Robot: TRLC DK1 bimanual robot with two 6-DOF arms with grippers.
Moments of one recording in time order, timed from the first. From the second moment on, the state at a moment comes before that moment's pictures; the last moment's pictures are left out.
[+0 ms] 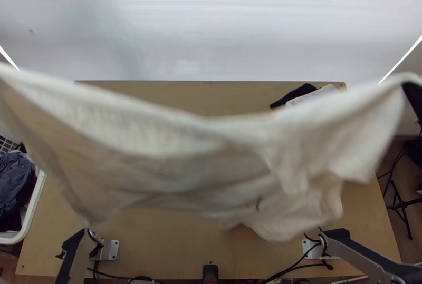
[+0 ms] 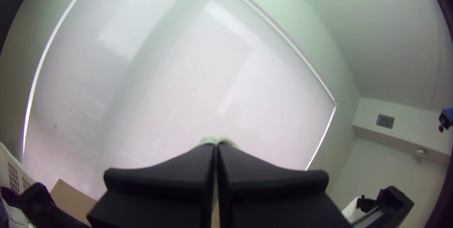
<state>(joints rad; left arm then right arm) 0.71 0.94 1.87 -0.51 0.91 -0.82 0.14 1.17 2.35 -1.08 -0.53 0.12</state>
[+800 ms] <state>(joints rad) 0.37 1.73 2.27 -1.00 0.35 -0.54 -0.04 1.75 2.42 -0.87 -0.50 0.31</state>
